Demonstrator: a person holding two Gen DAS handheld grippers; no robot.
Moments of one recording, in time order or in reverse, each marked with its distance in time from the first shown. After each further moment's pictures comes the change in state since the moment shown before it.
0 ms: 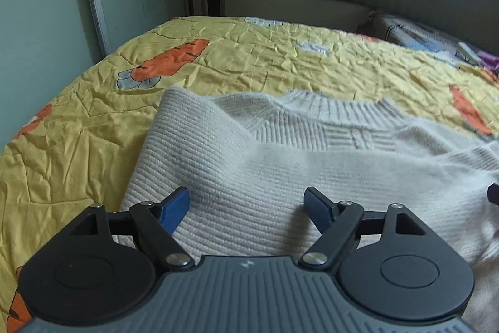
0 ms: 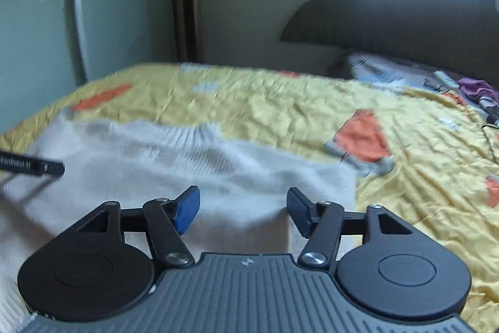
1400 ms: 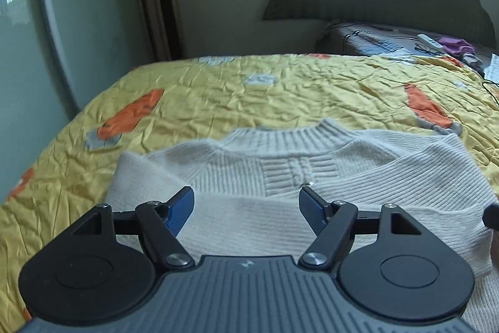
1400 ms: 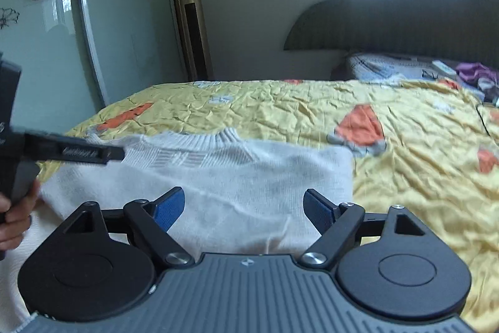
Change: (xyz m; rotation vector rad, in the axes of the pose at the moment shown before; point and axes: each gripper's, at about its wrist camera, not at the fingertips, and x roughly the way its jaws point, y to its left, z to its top) left arm -0.030 -0.044 0.017 0.136 -0.113 -0.072; right arm -0.066 -0.004 -0.011 0.090 -0.108 0.118
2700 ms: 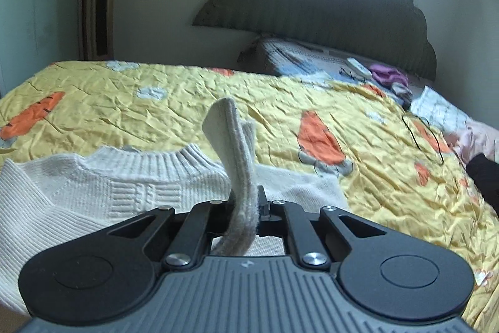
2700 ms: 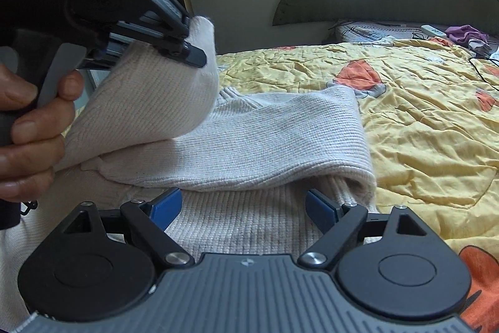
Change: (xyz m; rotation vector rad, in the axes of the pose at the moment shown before) left arm -0.013 -0.105 0.036 -0.070 -0.007 -0.314; right arm -0.013 0.014 -0.059 0.130 0.040 -0.034
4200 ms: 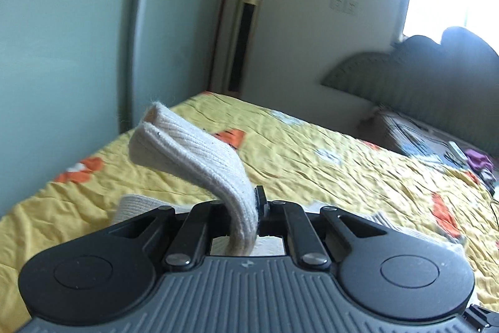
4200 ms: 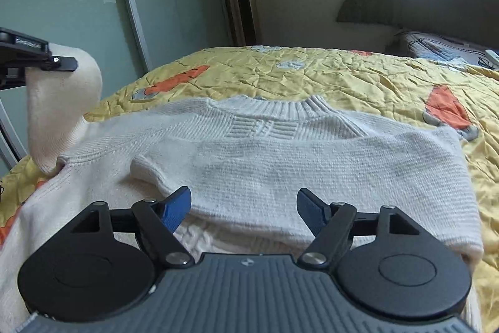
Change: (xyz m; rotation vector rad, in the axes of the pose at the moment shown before) left arm -0.135 0.214 -0.007 -0.236 -0.210 0.317; right arm 0.049 0.071 0.037 -0.137 0.067 0.144
